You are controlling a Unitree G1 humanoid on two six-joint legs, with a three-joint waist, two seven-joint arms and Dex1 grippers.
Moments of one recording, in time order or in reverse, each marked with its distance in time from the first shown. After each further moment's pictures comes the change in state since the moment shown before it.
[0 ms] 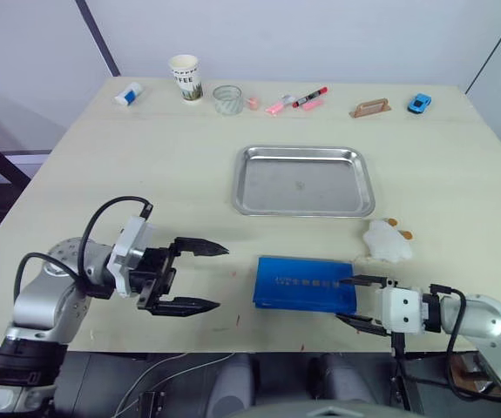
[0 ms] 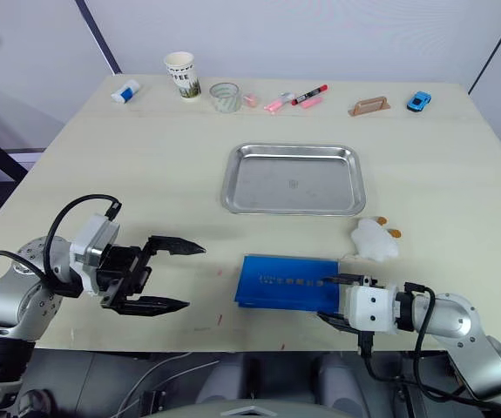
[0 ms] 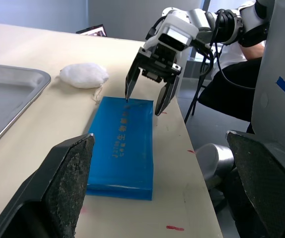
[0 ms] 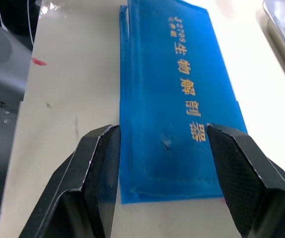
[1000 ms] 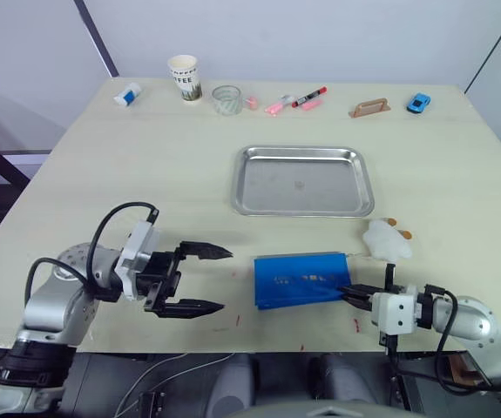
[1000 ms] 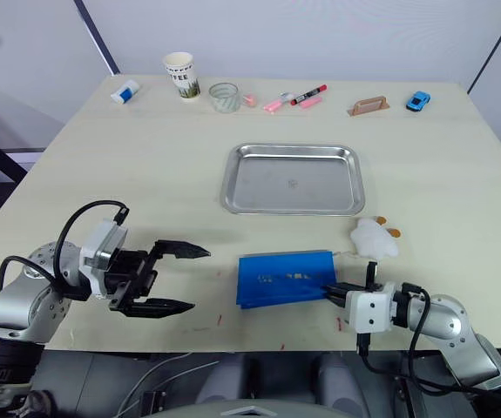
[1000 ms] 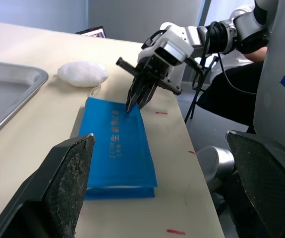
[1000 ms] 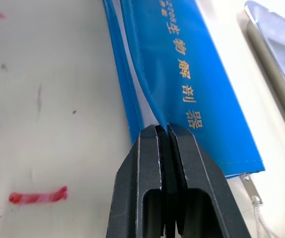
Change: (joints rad) left arm 0.010 -0.047 -0.014 0.032 0.026 -0.012 0.002; right arm -0.041 0.045 0.030 0.216 -0.034 -0.287 -0.077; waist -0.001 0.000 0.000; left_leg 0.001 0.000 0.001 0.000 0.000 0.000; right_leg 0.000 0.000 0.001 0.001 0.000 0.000
